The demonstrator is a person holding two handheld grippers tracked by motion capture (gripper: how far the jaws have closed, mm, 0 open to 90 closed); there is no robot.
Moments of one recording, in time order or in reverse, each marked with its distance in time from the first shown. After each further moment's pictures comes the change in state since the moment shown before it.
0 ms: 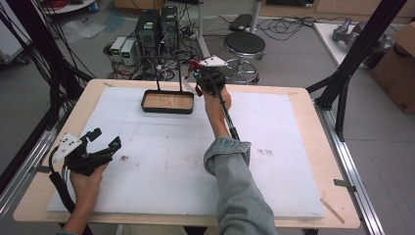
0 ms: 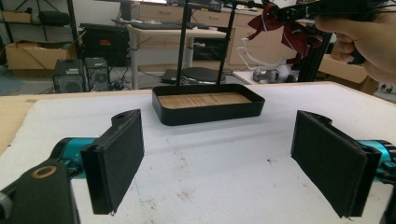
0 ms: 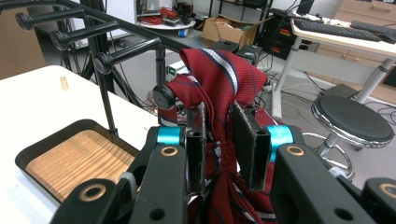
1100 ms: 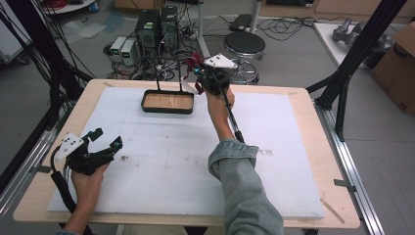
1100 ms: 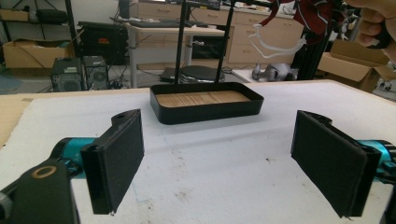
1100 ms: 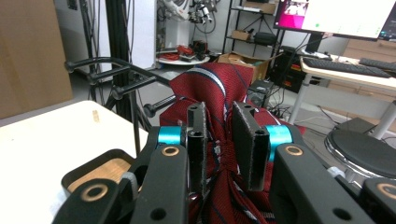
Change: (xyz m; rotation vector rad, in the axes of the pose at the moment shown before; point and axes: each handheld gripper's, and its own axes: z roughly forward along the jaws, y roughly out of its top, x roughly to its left) left arm -0.002 -0.001 0.003 0.006 -0.006 0.002; right arm 0.001 0.012 -0.036 -0.153 0.066 0.006
